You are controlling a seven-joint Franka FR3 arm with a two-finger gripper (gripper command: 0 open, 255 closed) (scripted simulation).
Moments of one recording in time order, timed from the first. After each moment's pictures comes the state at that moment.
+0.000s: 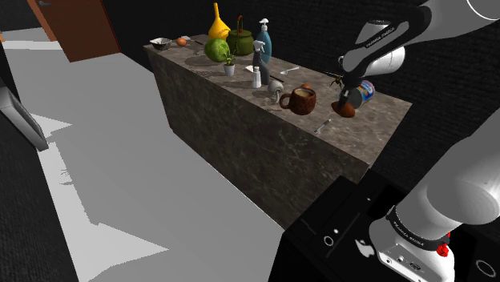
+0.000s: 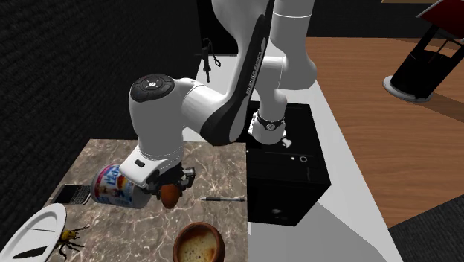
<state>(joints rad) -0.06 -0.06 -0.56 -2.42 -0.12 2.53 -0.89</state>
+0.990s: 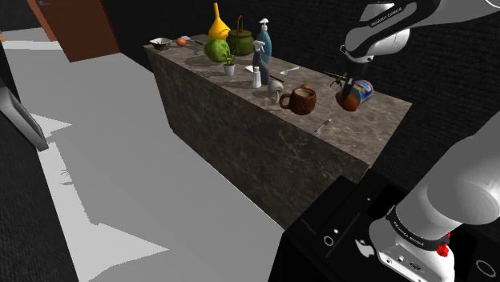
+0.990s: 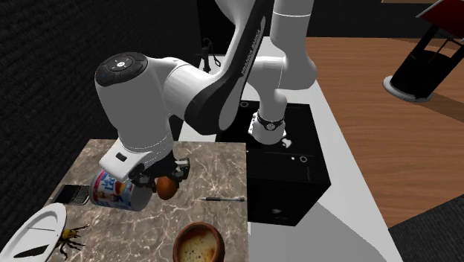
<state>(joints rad) -0.06 -0.09 -0.56 -2.28 -0.11 2.28 -0.89</state>
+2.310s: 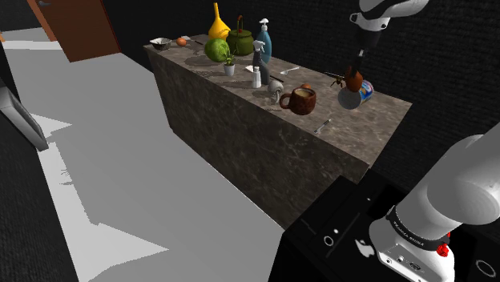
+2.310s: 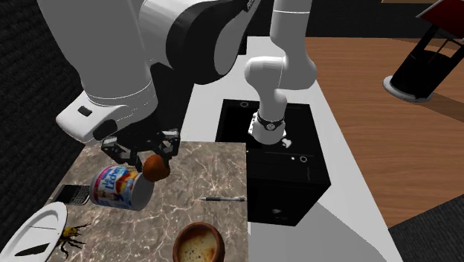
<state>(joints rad) -0.06 -0.19 -0.53 -2.10 -0.16 2.00 -0.87</state>
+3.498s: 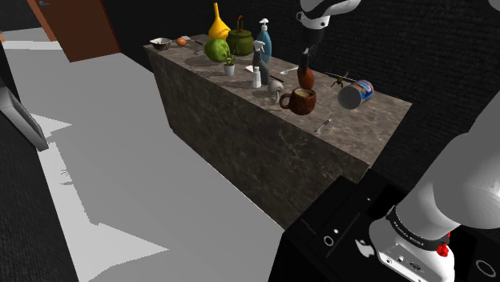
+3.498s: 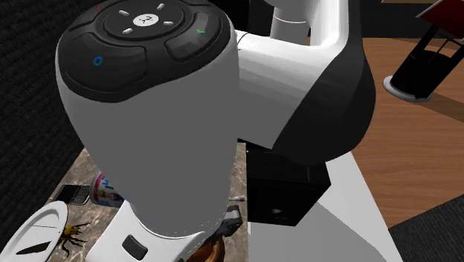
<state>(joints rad) 0.08 0.05 -0.38 -1.86 -0.05 1.96 -0.63</state>
